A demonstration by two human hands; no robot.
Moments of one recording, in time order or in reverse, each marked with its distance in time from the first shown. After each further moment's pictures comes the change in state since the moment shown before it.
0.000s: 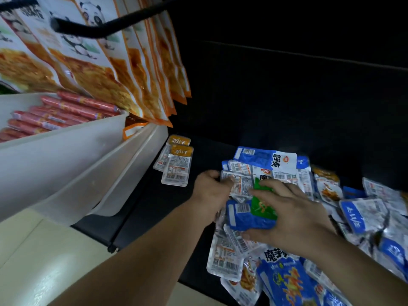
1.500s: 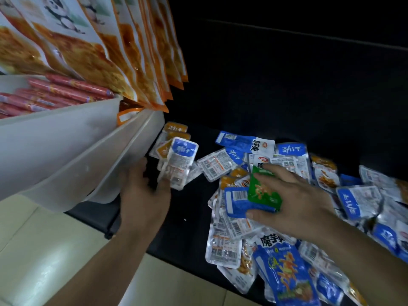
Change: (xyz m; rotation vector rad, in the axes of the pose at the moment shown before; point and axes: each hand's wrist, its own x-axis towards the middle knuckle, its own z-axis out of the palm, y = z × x) left_hand -0.047 -0.036 -0.100 0.282 0.504 0.327; right_hand -0.004 0.011 -0.003 0.052 -0.022 0.068
